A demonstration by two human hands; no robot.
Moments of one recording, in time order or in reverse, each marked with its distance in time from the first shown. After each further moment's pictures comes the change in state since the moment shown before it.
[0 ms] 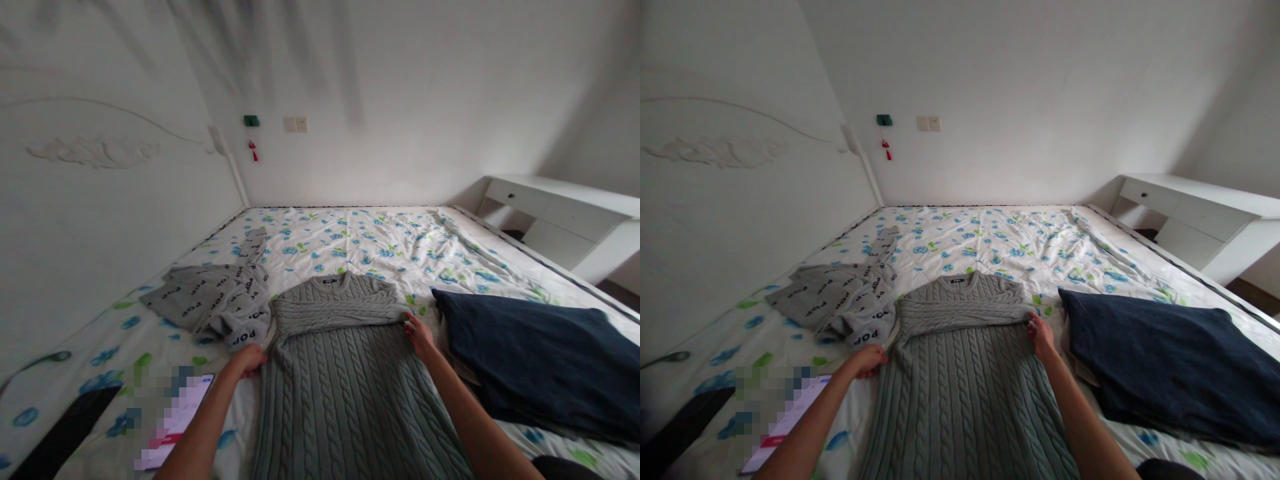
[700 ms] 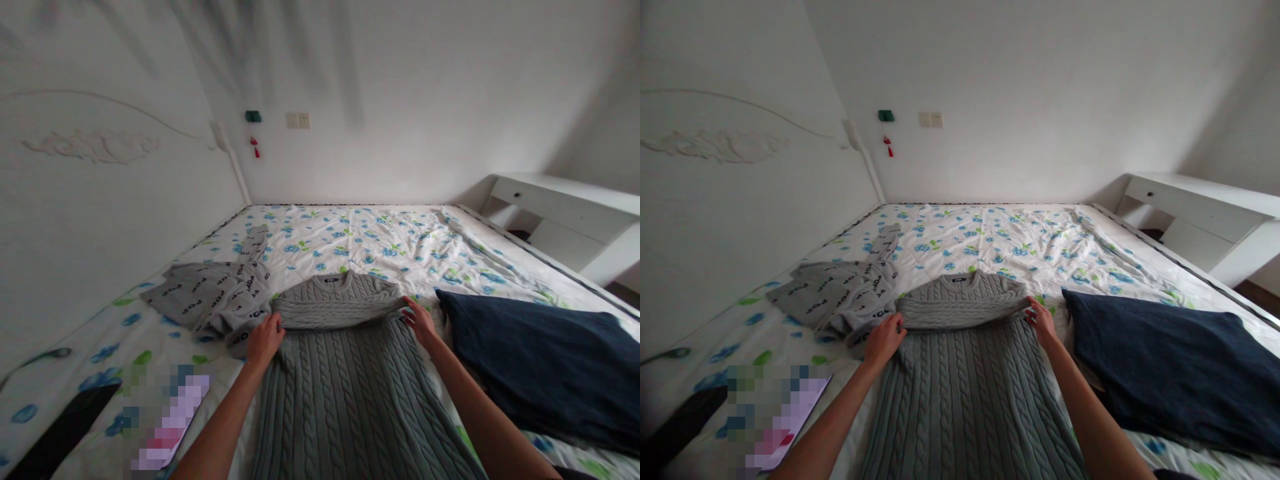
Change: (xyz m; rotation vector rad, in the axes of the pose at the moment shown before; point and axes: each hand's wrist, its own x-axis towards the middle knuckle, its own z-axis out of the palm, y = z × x) left_hand -0.013 0.073 -0.006 0.151 0.470 0.074; right_hand 0.001 -0.038 0.026 0.010 -0.134 -0.089
